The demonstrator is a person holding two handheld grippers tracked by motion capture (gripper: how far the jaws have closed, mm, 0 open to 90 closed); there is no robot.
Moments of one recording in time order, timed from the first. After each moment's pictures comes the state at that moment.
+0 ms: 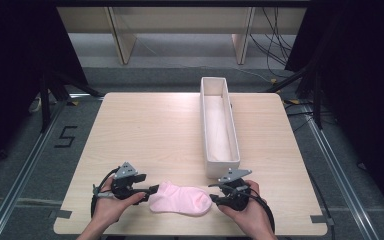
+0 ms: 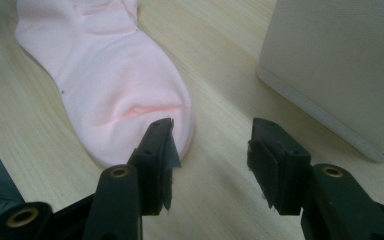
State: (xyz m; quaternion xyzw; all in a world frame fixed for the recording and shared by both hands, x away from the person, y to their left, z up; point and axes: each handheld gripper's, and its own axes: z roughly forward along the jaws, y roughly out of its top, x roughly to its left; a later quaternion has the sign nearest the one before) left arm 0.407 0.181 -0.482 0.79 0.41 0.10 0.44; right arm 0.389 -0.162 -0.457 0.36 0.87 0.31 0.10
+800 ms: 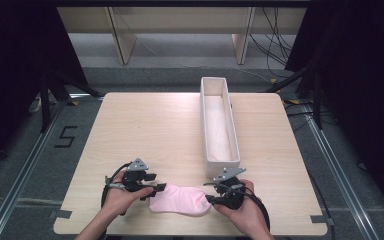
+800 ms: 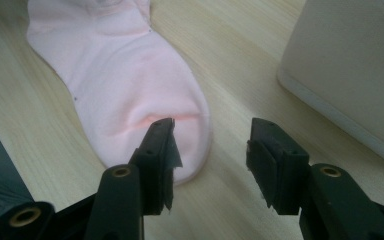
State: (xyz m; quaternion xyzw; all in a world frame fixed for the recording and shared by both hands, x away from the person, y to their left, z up) left arm 0.434 0.163 -0.495 0.82 0.39 0.05 0.42; right arm 0.394 -0.150 -0.459 0.36 0.88 0.31 0.08
